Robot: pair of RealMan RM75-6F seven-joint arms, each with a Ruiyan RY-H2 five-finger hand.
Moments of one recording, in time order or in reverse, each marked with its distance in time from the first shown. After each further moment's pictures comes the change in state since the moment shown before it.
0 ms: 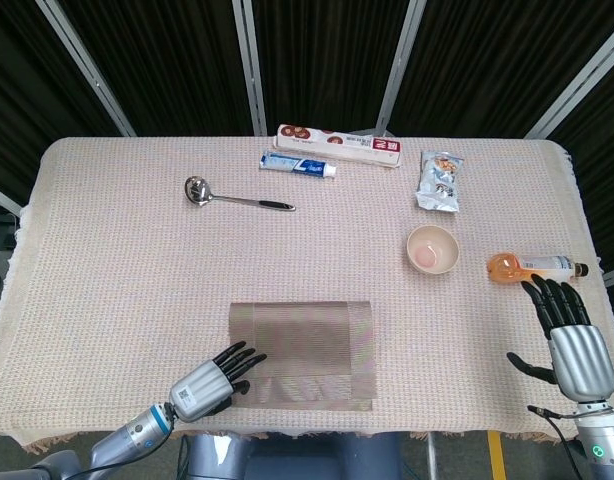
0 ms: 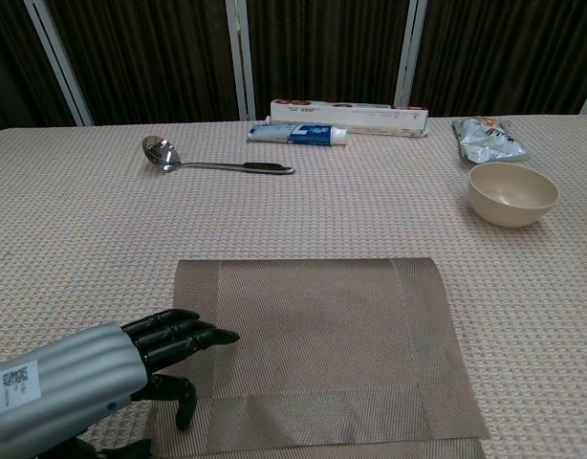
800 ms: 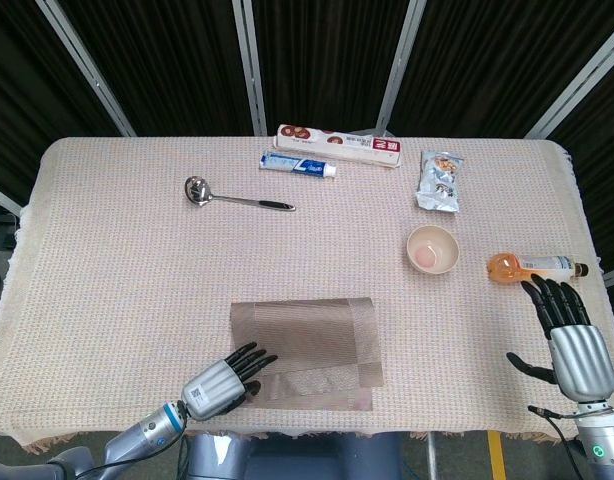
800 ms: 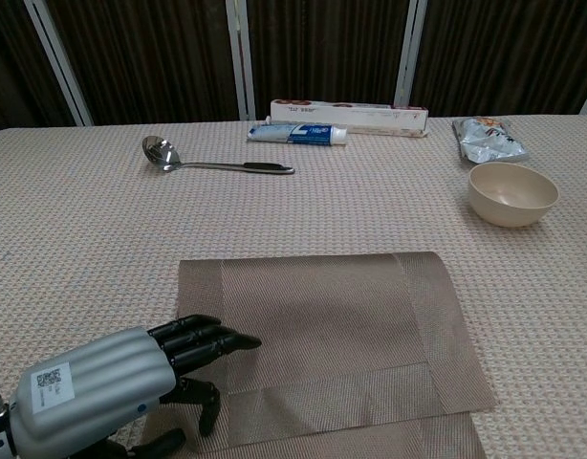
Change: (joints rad) left arm -0.032 -0.036 -0.002 -0.015 -0.036 -0.042 0.002; right arm 0.000 0.001 0.002 0.000 -0.004 -0.001 0.018
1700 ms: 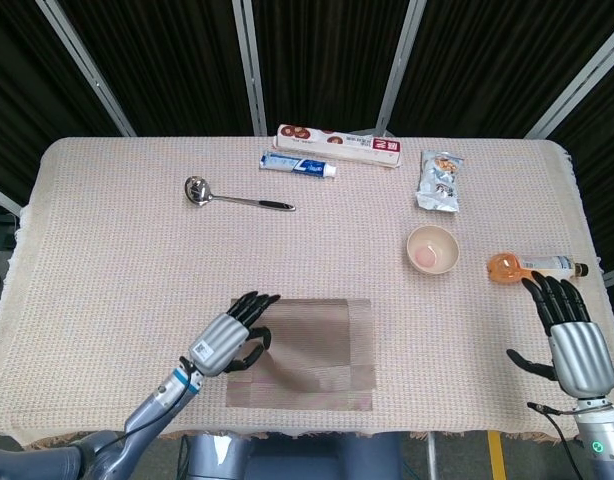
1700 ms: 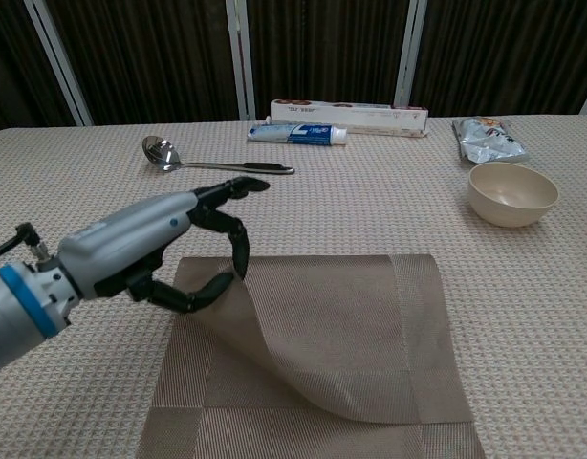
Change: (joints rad) left arm -0.072 0.041 -0.273 -0.260 -0.252 -0.056 -0.078; right arm 0.009 -0.016 0.013 0.029 0.012 -0.009 0.003
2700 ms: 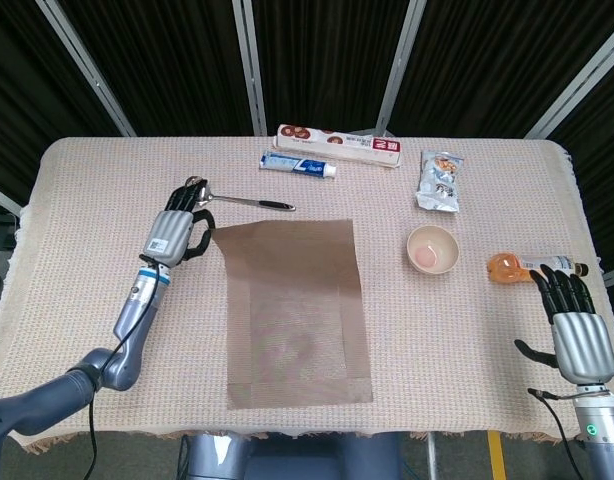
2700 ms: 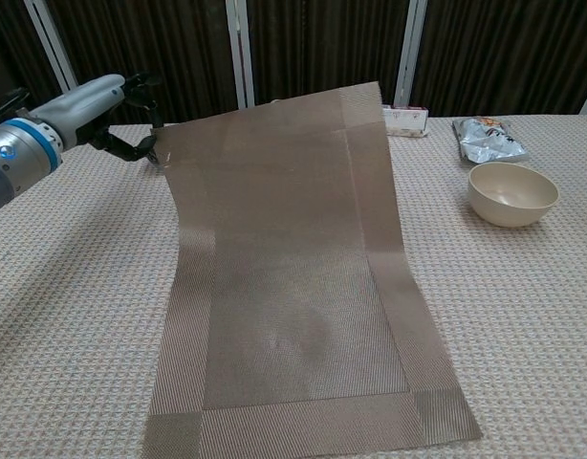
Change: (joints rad) left arm -0.181 -0.004 -0.281 0.423 -0.351 -0.153 -0.058; right arm 0.023 -0.044 0.030 0.057 0.096 -0.072 -0.072
